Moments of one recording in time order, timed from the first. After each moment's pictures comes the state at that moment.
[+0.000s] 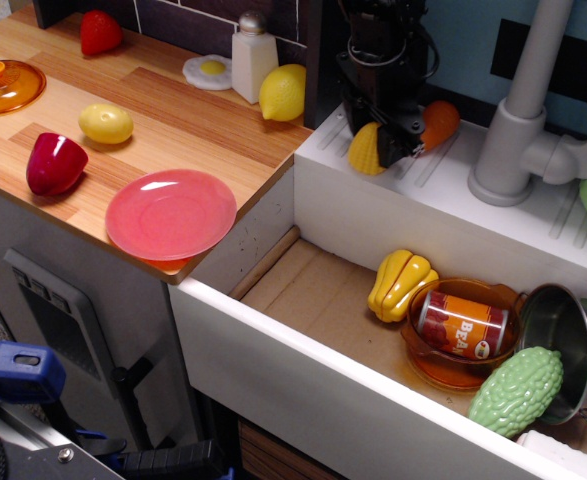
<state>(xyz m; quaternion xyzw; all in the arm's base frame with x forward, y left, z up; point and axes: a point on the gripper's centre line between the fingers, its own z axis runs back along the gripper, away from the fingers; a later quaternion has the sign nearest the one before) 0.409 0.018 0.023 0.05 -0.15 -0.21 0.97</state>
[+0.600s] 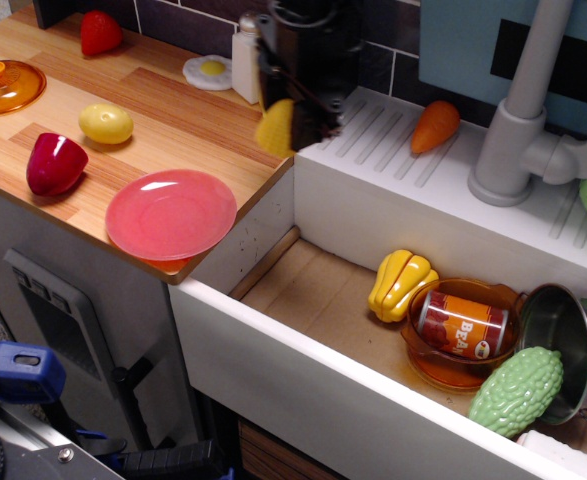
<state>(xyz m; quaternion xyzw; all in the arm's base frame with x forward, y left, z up) 0.340 0.065 0.066 0.11 -0.09 -0.20 0.97</state>
